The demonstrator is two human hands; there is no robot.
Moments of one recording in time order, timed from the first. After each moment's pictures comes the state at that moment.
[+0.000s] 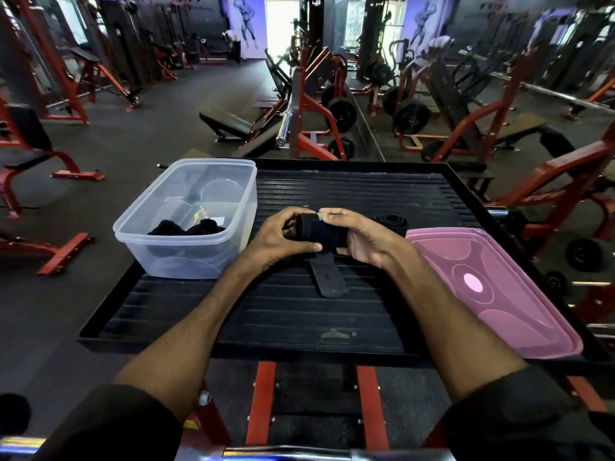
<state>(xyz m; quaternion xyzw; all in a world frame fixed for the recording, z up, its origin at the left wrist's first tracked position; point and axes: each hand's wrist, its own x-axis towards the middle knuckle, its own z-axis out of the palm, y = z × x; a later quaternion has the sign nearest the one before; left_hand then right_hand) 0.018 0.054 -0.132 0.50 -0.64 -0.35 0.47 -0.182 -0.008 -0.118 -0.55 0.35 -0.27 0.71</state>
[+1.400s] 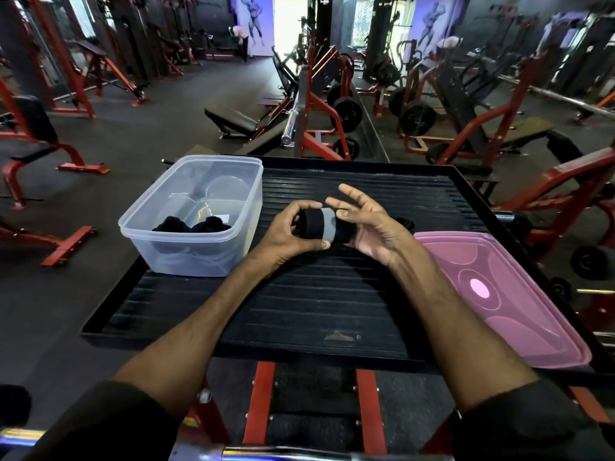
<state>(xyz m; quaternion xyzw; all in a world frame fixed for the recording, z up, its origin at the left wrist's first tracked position) 0.010 0.055 -0.131 0.48 -0.61 -0.36 0.52 -0.181 -0.004 -0.104 -0.50 0.28 -0.36 0.73</state>
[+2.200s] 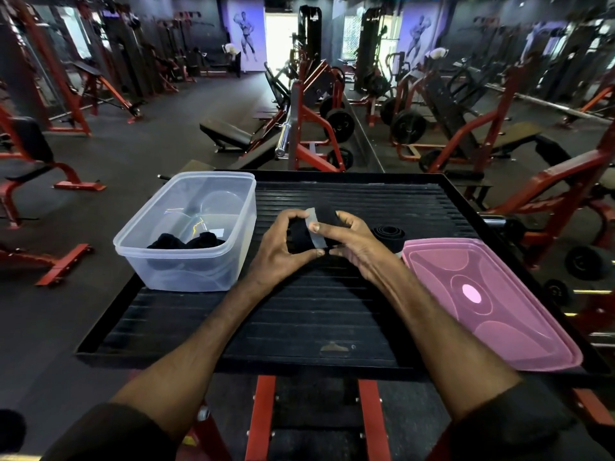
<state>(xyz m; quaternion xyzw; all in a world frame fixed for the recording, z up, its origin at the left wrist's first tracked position) 0.003 0.063 -0.132 0.50 -0.69 -0.13 0.51 -0.166 0.008 -0.108 -0.58 0.41 -0.37 0.60</state>
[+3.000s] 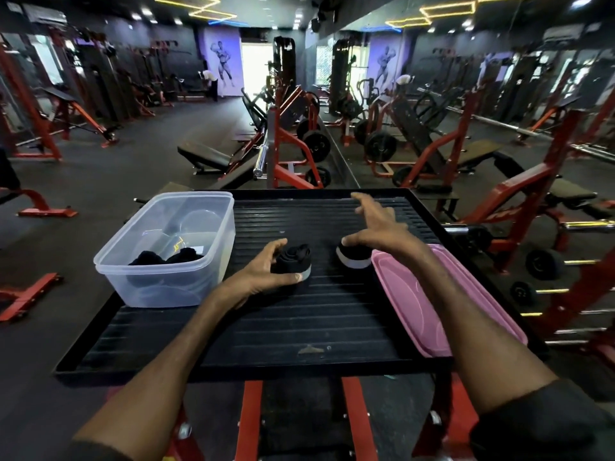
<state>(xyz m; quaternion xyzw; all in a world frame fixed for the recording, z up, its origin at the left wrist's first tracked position) 0.007 0.066 -0.129 0.55 -0.62 -0.43 0.34 -0.256 -0.002 -0.055 -0.76 0.55 -0.25 0.24</state>
